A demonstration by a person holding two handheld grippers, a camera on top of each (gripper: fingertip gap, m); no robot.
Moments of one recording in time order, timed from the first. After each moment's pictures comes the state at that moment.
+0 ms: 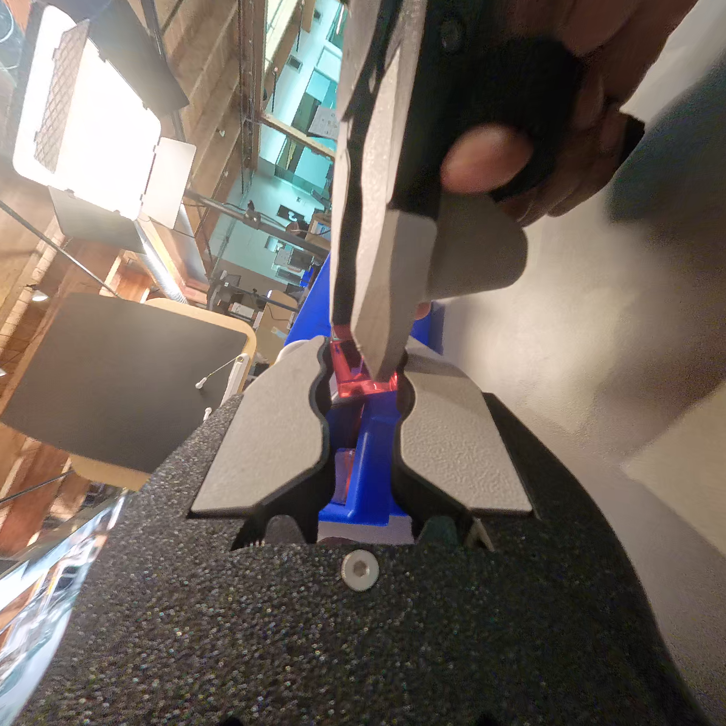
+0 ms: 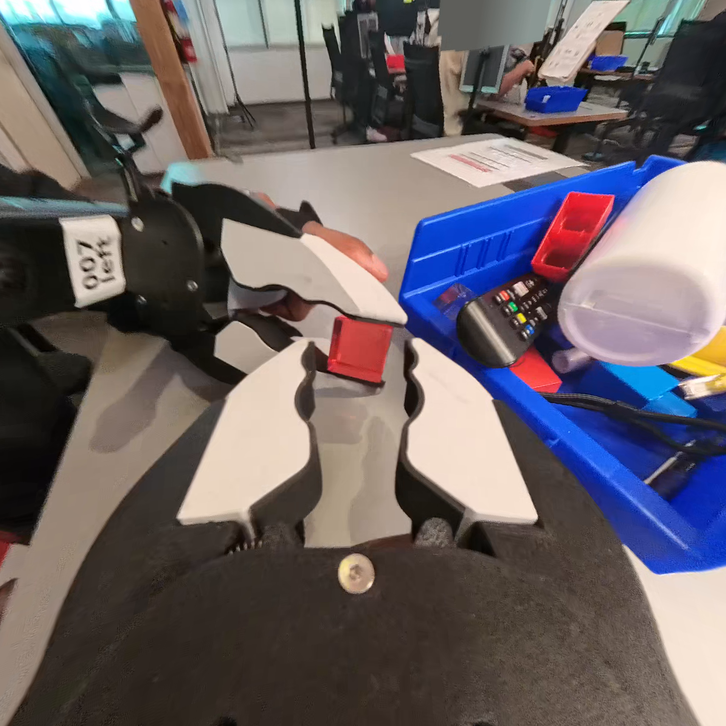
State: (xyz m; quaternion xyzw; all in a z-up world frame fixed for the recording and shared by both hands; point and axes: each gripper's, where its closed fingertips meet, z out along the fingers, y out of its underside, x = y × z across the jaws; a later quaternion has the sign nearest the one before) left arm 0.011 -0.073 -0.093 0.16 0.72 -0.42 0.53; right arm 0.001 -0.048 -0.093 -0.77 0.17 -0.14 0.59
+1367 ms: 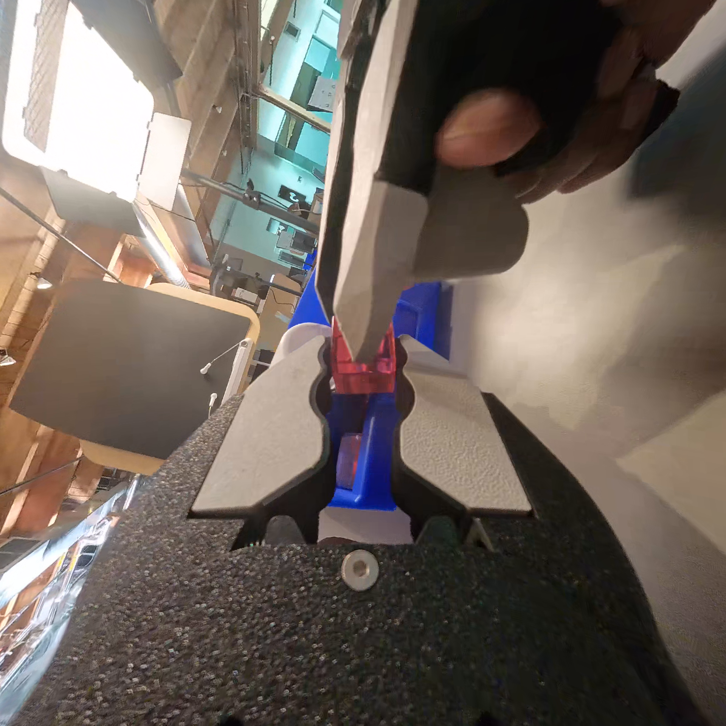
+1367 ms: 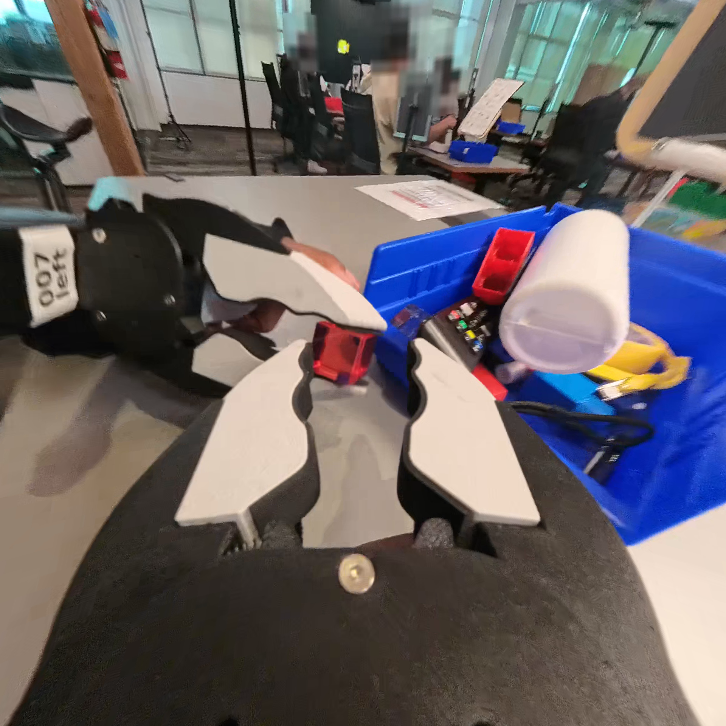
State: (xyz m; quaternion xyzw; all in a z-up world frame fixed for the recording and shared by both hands) left arm 0.021 -0.066 -0.096 0.15 0.72 -0.40 0.54; right arm 0.015 -0.052 -0.083 -0.74 0.19 -0.21 0.61
